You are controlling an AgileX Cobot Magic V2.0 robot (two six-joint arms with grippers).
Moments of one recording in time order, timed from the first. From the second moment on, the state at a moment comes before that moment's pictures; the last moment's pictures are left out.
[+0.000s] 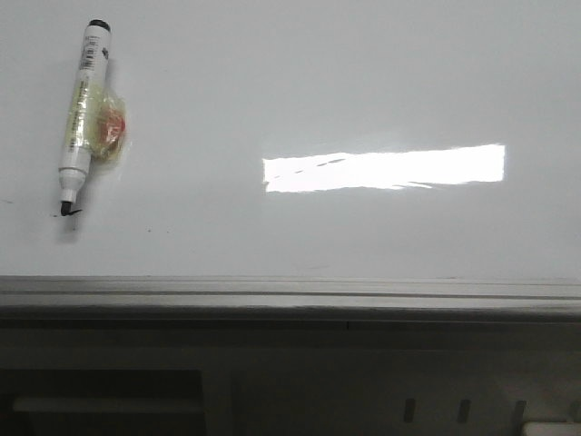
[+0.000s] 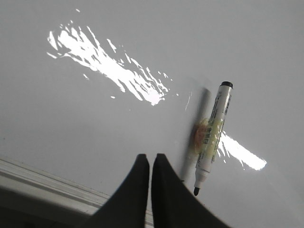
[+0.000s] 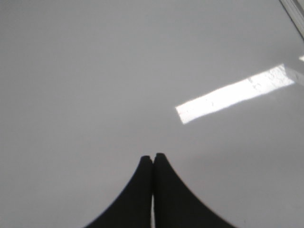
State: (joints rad) left arm -0.22 0.00 0.01 -0.85 0.20 0.09; right arm 0.09 -0.01 0.01 0.17 0.00 0.17
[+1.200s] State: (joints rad) left arm -0.30 0.72 -0.55 -0.65 0.62 0.51; right arm 0.09 0.31 -0.46 0.16 0.53 0.12
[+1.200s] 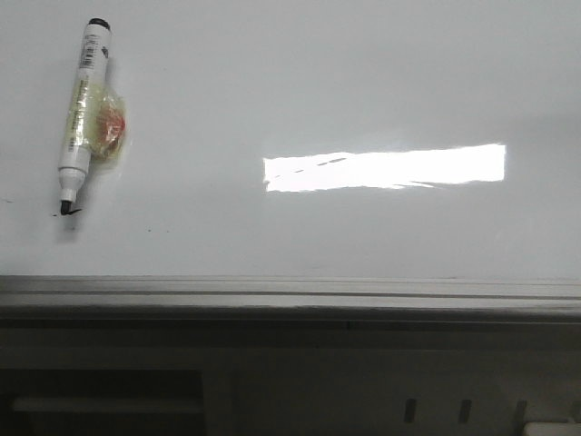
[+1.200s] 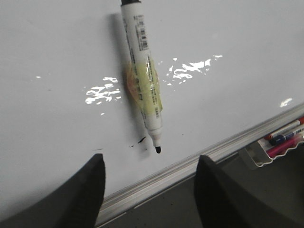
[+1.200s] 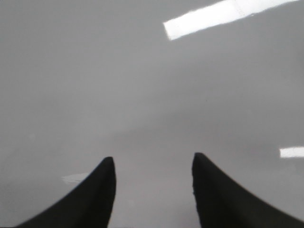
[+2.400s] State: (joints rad) left arm -0.45 1.11 -0.56 -0.82 0.32 0.51; right arm 0.18 0.31 -0.47 0.17 0.58 0.07
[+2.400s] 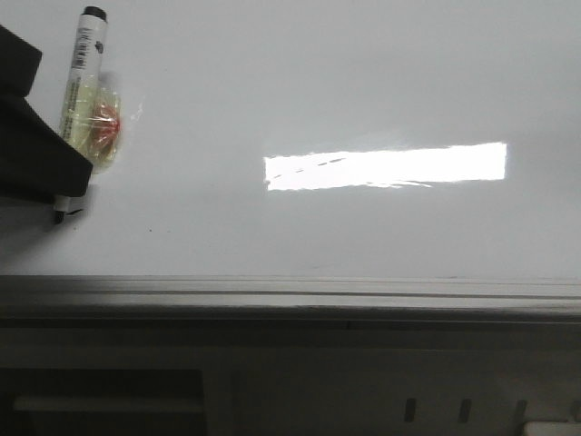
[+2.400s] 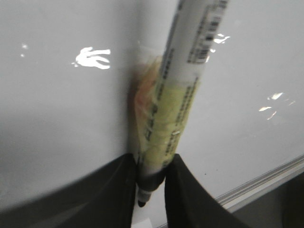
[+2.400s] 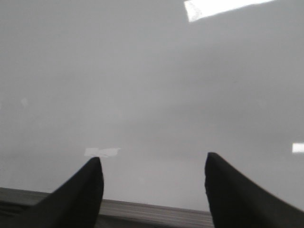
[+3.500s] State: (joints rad) left arm -0.88 1.10 -0.84 -0.31 0.56 1.09; right arm 0.80 0.92 -0.82 0.40 0.55 -0.62
